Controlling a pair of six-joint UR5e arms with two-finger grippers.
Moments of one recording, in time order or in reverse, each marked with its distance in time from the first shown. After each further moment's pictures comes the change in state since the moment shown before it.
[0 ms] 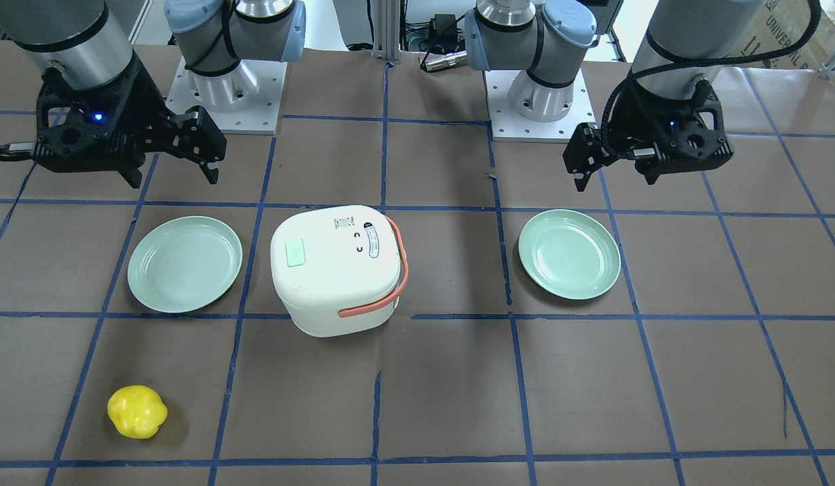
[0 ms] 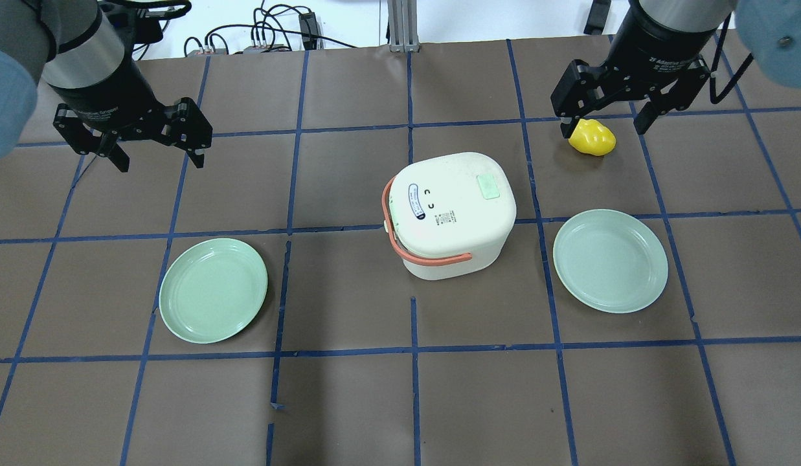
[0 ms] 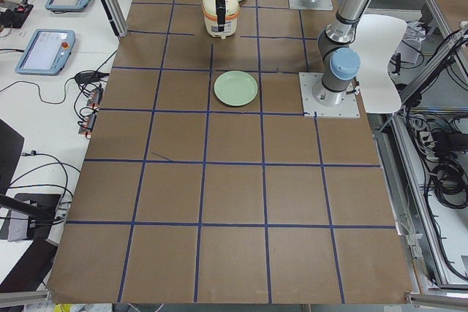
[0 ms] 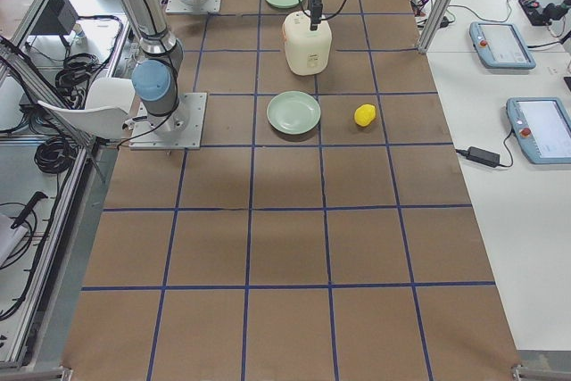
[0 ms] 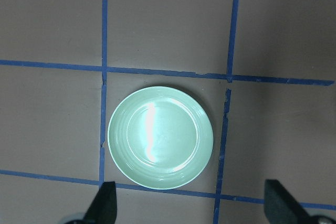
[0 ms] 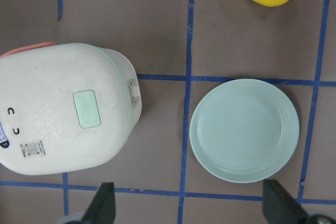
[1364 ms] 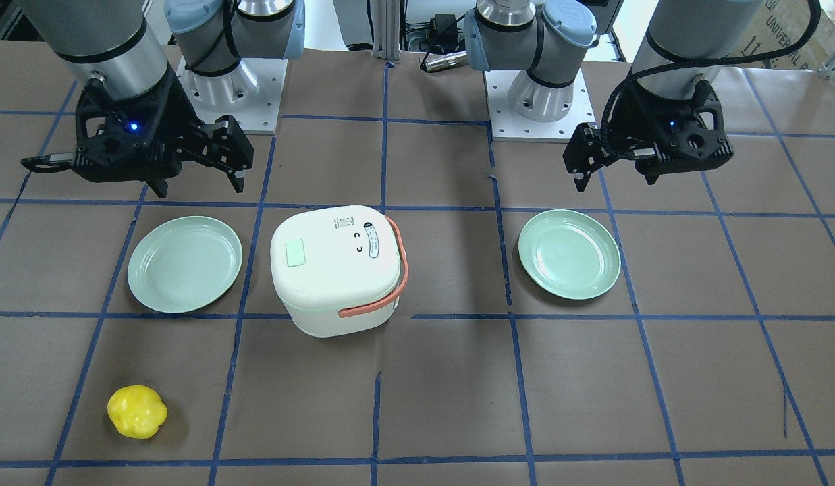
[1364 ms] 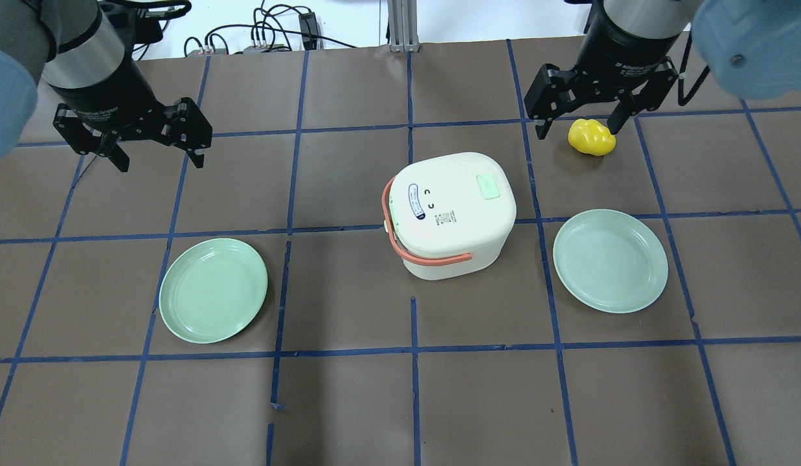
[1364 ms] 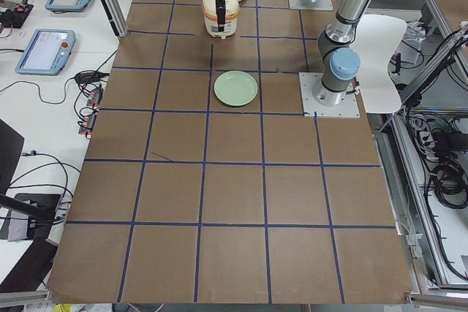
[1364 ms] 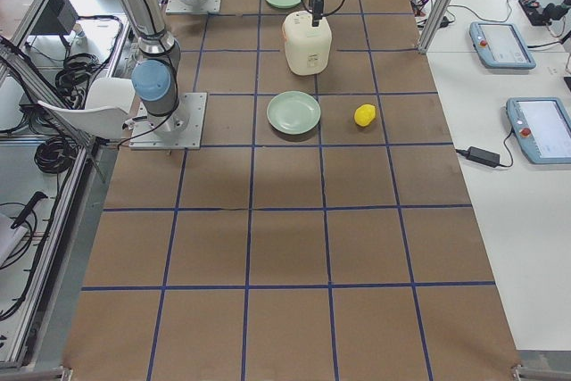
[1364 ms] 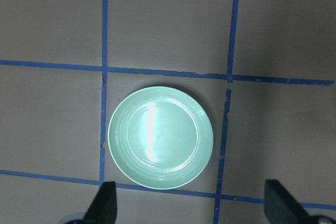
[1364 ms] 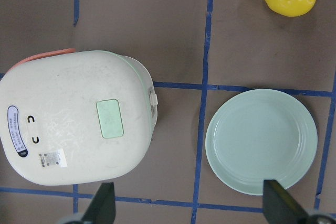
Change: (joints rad) left arm 0.000 0.000 0.000 0.000 0.000 0.000; right arm 0.068 0.032 0.005 -0.066 0.003 0.052
